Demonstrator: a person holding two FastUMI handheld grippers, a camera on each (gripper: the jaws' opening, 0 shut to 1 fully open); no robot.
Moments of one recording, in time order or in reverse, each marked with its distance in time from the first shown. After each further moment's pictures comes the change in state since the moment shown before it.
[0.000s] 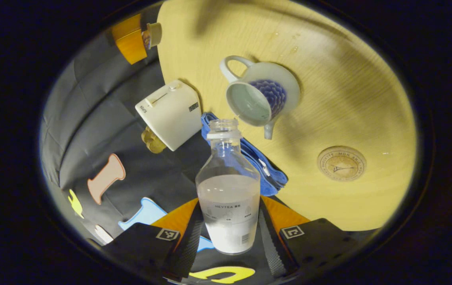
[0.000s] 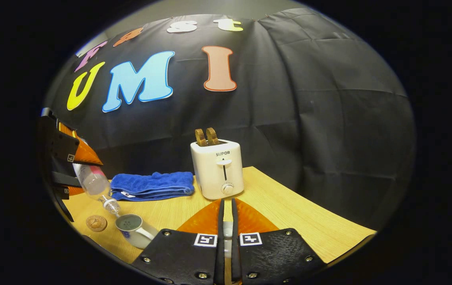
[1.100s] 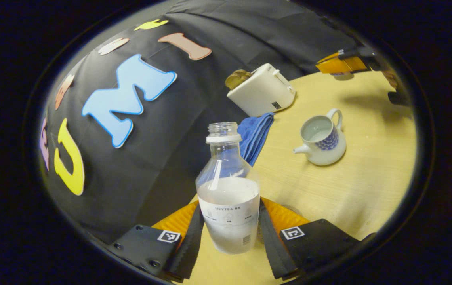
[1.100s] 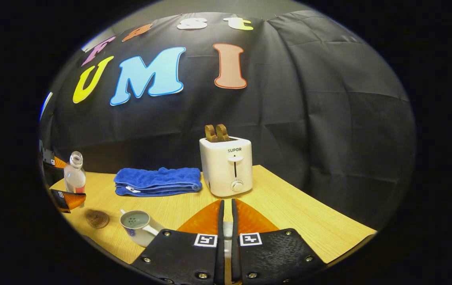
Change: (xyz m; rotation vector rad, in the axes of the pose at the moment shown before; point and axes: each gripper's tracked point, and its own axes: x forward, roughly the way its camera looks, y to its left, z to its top) left arm -0.009 -0.093 -0.042 -1.412 -0.152 0.009; right arm 0.001 0.024 -0.008 -0.046 0.014 0.044
